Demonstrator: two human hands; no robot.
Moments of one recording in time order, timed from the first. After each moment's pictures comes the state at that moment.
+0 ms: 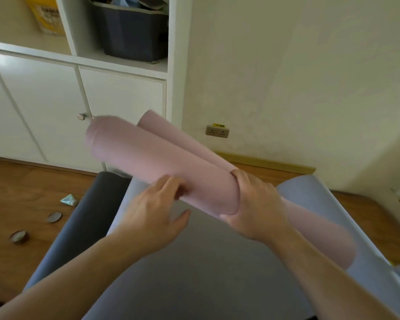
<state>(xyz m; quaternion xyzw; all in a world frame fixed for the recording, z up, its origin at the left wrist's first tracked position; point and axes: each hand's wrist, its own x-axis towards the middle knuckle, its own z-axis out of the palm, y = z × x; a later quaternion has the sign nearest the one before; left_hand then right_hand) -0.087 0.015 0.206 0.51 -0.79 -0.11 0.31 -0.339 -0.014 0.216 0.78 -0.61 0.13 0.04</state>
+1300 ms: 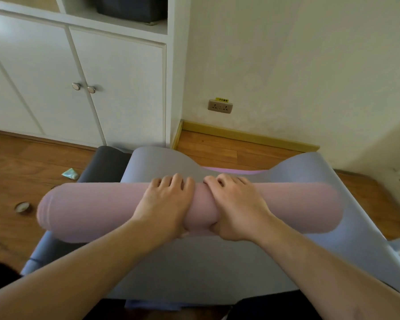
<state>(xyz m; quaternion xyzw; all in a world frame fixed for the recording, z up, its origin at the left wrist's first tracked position) -0.112 0.021 0.162 0.53 -0.84 0.04 -0.03 -0.308 0.015 0.184 0.85 -0.52 -0.04 0.02</state>
